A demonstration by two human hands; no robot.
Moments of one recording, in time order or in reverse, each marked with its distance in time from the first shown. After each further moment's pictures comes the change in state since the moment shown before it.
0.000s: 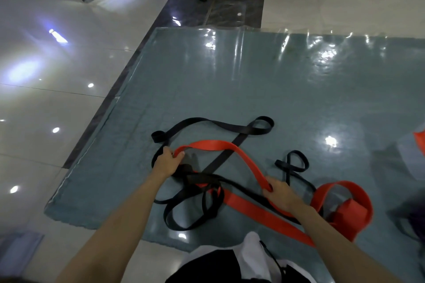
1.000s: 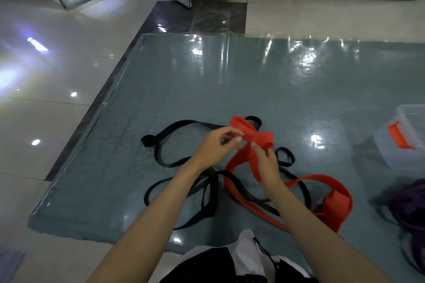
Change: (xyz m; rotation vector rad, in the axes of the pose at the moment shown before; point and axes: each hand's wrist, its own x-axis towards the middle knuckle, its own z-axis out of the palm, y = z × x) left_hand -0.060 0.143 0.041 -0.371 -0.259 0.833; right_hand -0.002 -0.100 -0.030 1.242 0.502 0.027
